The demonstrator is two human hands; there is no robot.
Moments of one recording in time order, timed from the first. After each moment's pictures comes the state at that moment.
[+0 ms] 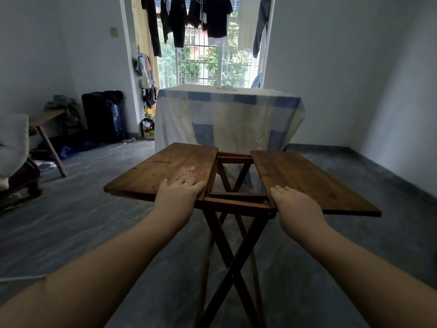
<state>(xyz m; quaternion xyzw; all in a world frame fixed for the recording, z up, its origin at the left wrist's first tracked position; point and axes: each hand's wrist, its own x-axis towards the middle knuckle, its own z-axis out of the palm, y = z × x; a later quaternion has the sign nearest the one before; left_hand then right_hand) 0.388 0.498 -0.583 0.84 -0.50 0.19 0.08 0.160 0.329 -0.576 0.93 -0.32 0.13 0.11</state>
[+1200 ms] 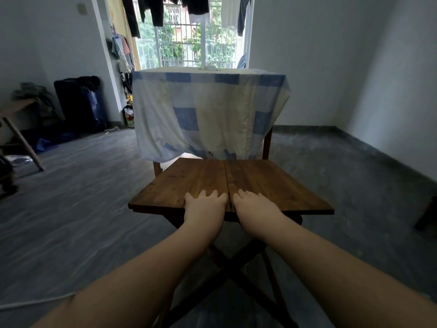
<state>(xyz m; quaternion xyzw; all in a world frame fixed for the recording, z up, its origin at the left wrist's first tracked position) 0.292 0.424 -0.632 0.84 -0.53 0.05 -0.01 0.183 0.343 -0.609 0.95 -0.29 -0.08 0.03</state>
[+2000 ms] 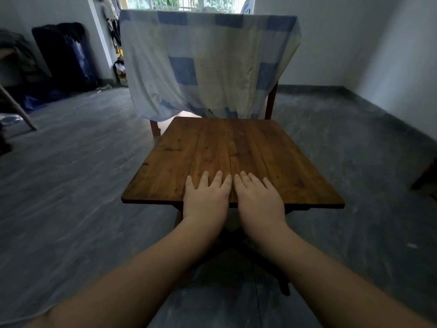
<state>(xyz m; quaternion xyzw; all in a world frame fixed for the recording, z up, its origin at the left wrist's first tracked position) 0.250 0.472 -0.705 0.84 -0.53 0.05 0.01 0.146 0.402 -0.699 0.94 -0.33 0.06 0.03</state>
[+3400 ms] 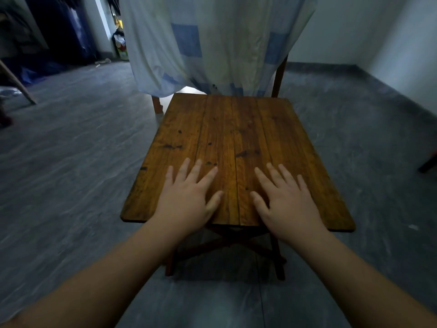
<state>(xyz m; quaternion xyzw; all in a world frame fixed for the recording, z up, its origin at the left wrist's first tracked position) 0.263 0.538 -0.736 0.86 -0.51 0.00 0.06 0.083 0.411 -0.735 0.93 -0.37 0.05 -0.03</state>
